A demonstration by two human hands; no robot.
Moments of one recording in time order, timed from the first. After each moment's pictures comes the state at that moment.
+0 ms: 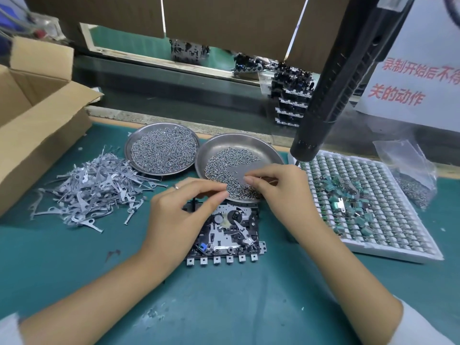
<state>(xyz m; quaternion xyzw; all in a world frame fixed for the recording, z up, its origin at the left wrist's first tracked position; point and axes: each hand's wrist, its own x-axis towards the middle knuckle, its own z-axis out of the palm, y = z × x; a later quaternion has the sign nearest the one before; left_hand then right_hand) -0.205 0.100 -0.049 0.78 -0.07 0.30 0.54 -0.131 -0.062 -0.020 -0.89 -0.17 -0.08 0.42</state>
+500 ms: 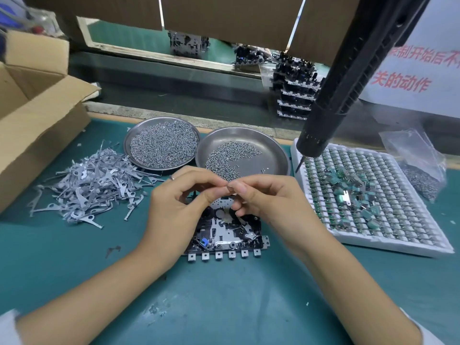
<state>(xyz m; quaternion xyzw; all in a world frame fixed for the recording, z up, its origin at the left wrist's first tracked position) -0.203 0.099 -0.045 0.74 -0.09 0.27 0.61 -0.170 -0.055 -0.016 -0.67 -0.15 0.17 0.71</state>
